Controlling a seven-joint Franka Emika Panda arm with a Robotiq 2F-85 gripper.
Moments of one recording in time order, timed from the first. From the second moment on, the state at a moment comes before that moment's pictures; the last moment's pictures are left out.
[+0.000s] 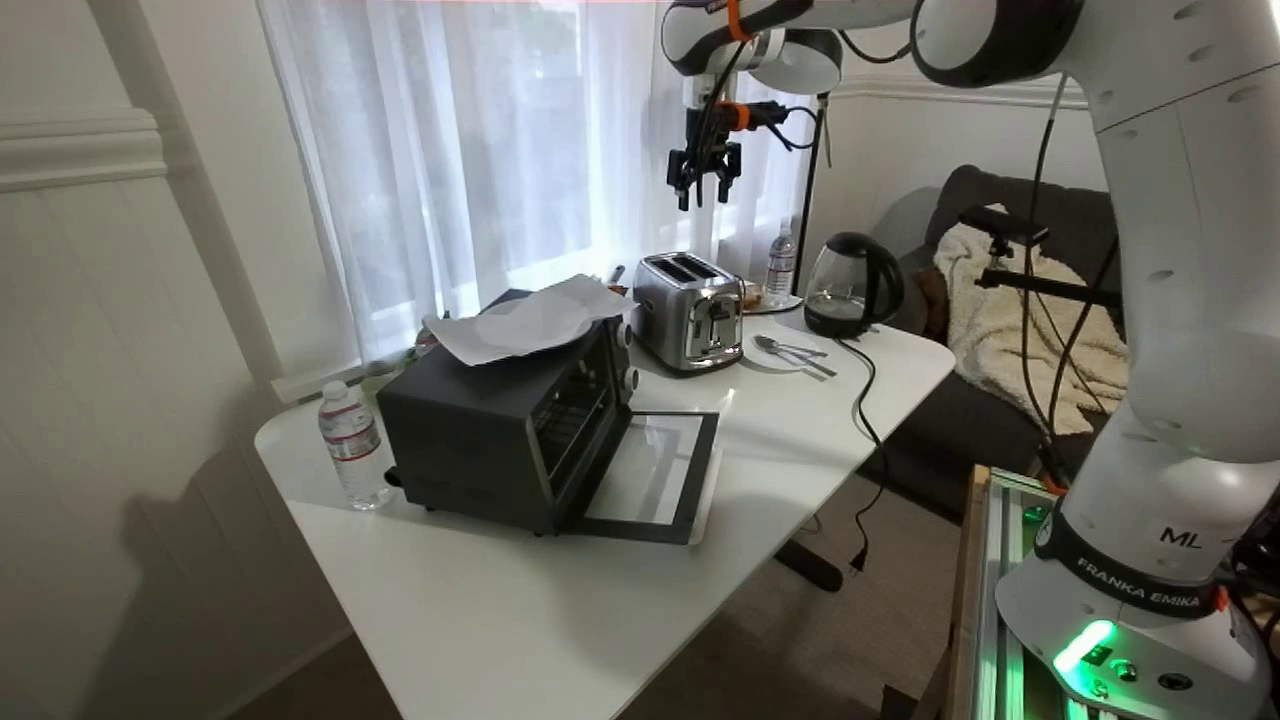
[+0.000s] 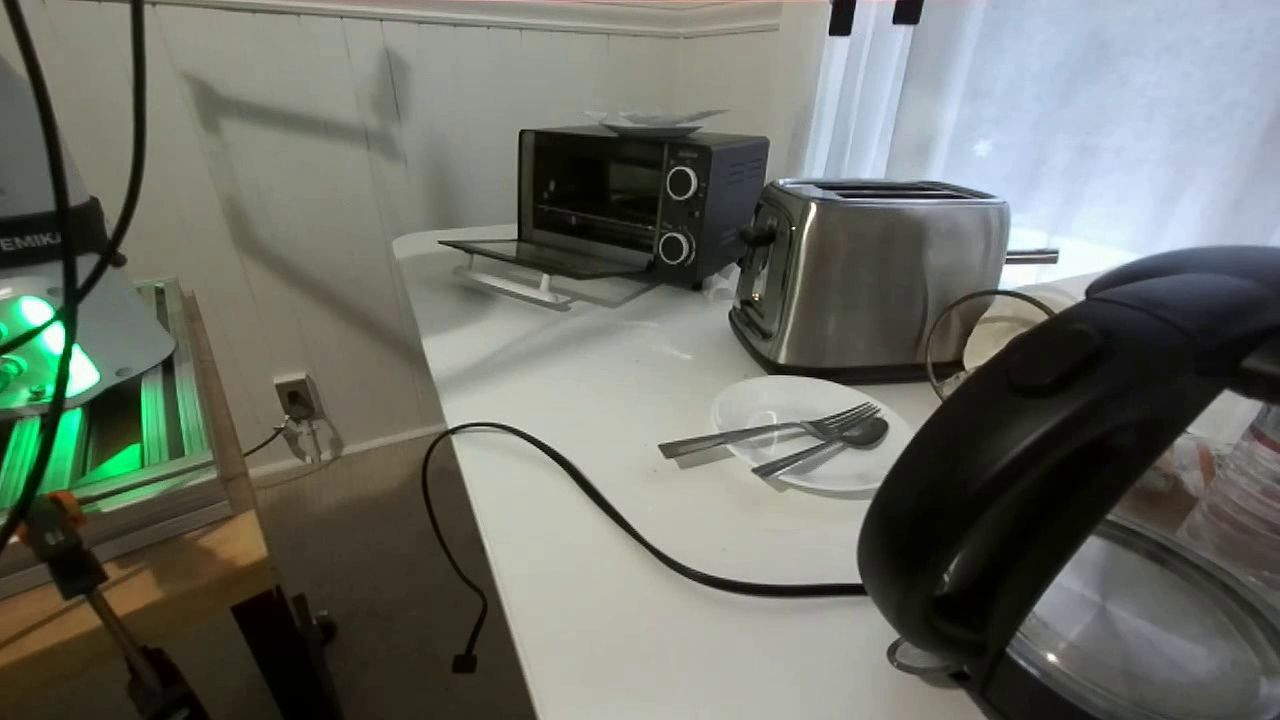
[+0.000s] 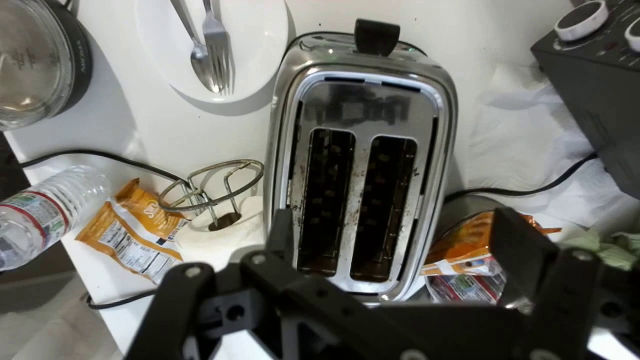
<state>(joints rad) -0.36 0.52 -0.20 -1.26 0.05 1.81 -0.09</state>
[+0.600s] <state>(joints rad) -0.35 0.15 -0.21 -1.64 0.01 1.89 -0.18</state>
